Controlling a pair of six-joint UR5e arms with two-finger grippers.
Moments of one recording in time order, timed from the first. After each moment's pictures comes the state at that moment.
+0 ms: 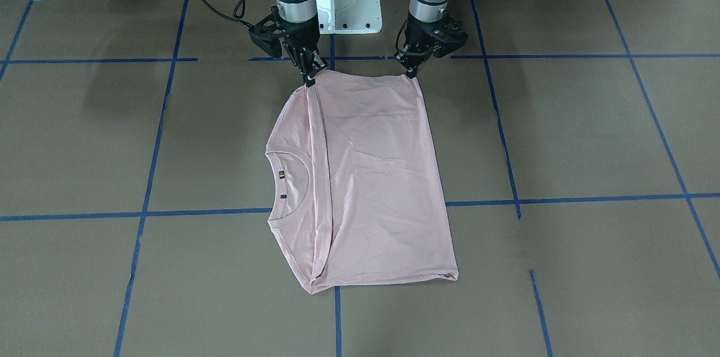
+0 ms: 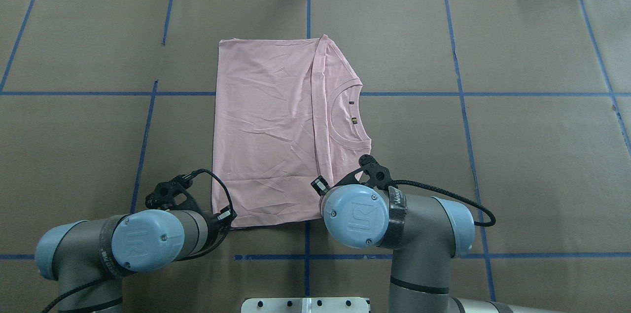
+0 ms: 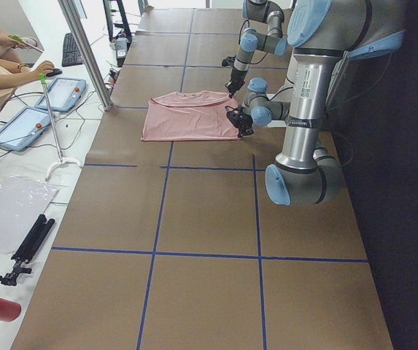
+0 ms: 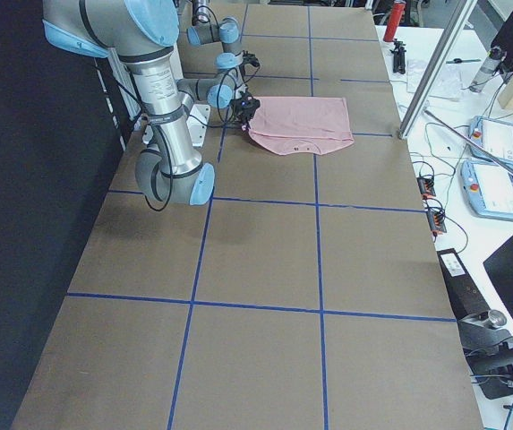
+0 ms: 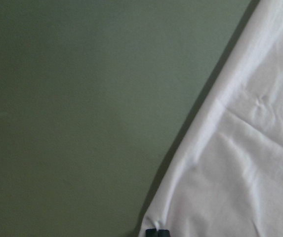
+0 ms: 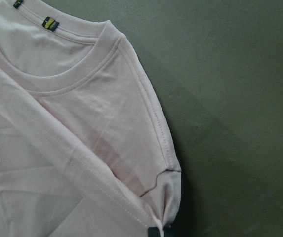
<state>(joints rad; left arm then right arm) -0.22 -1.84 -1.98 -1.77 -1.56 -2.02 0.24 -1.00 1.84 -1.58 1.52 2.28</state>
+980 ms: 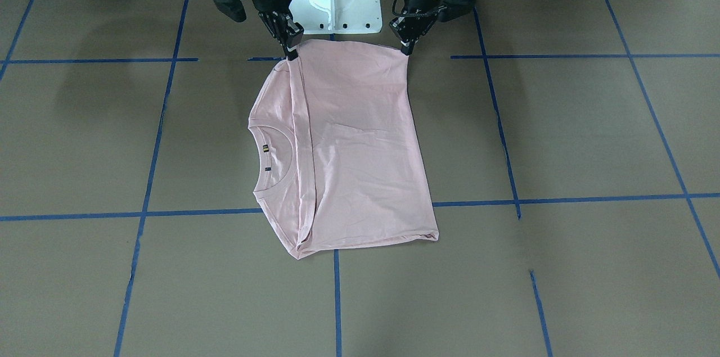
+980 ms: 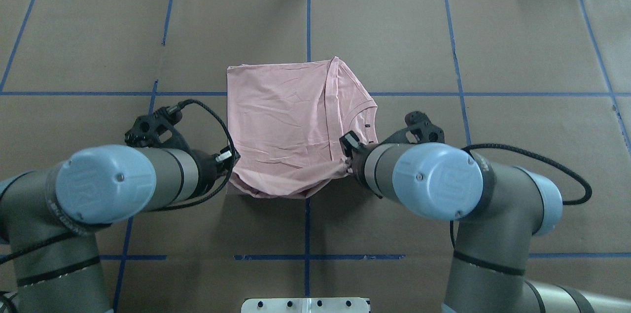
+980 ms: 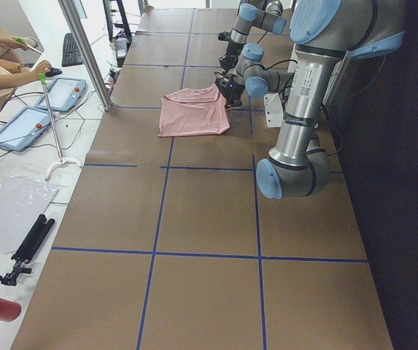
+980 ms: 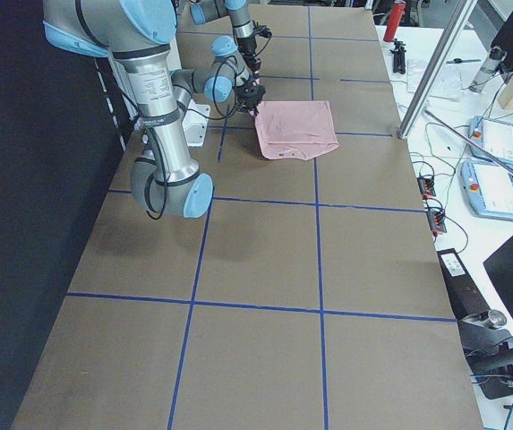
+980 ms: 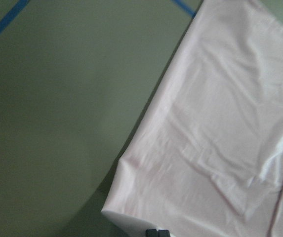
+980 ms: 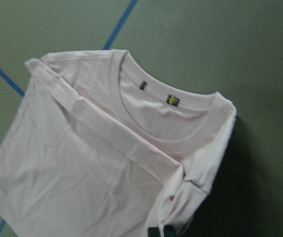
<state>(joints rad) -0.41 -1.98 -2.14 -1.58 -1.55 -1.88 0.38 -1.07 2.06 -1.57 1.50 2.28</state>
